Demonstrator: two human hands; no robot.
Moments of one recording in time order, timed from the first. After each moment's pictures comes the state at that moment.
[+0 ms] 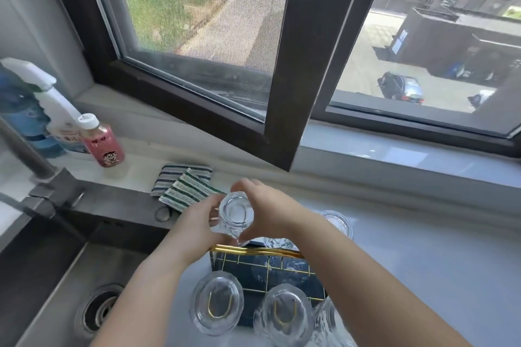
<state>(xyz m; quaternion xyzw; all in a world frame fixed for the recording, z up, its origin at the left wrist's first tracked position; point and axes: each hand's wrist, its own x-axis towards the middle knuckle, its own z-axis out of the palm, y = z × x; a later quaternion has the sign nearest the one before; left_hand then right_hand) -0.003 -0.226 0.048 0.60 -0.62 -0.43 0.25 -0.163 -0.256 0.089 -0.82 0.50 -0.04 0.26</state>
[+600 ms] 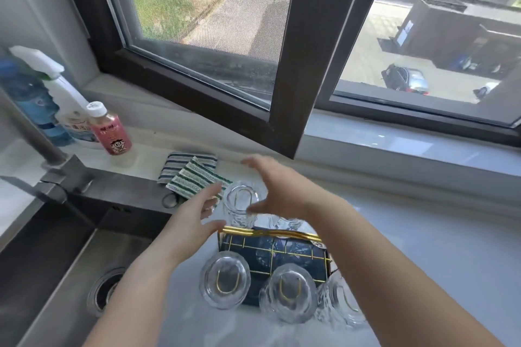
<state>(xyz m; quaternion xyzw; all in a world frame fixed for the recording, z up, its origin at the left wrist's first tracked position) 0.018 -0.207 0.036 0.59 -0.60 -0.46 0.28 -0.166 -0.241 0.127 -0.81 0.51 -0.04 0.27</state>
